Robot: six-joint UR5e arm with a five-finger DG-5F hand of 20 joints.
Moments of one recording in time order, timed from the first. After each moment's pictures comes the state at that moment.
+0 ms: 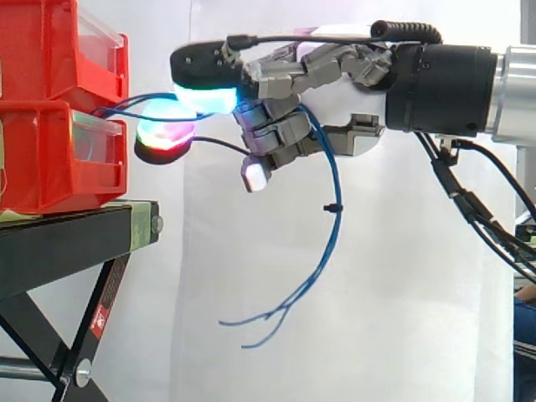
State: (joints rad) arm 0.09 -1.94 -1.67 -2.53 -1.33 -0.47
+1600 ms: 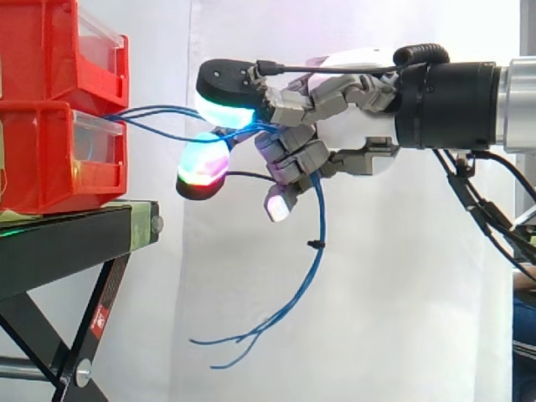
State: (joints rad) arm 0.10 -1.94 -1.67 -2.61 -1.21 -0.53
